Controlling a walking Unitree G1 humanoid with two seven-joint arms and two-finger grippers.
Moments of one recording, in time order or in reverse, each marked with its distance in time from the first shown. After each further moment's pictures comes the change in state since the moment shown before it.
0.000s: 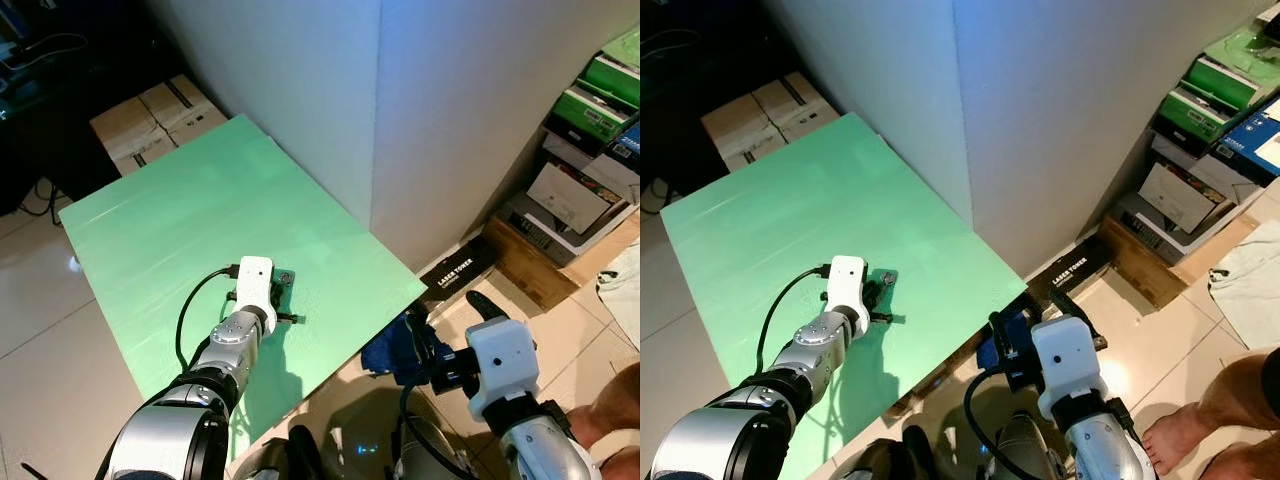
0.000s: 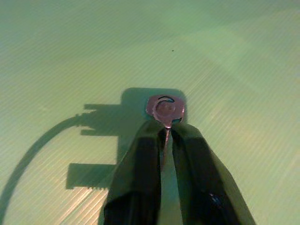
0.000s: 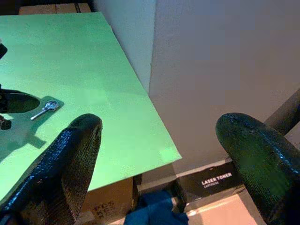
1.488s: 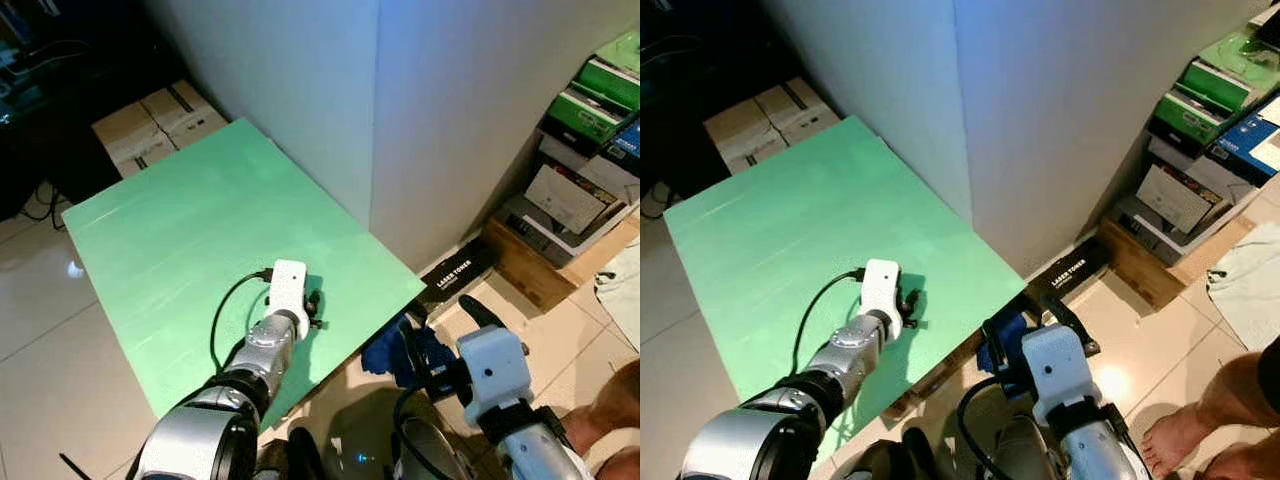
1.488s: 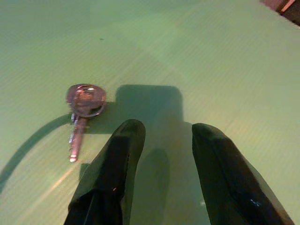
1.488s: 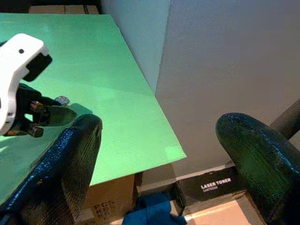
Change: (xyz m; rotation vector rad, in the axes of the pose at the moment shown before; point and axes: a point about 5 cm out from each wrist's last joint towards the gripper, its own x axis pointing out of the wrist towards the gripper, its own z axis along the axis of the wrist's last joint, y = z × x) left arm 0.005 -0.047 -0.003 -0.004 0.030 -0.056; right arm -0.004 0.007 -0.003 -0.038 -0.010 0.023
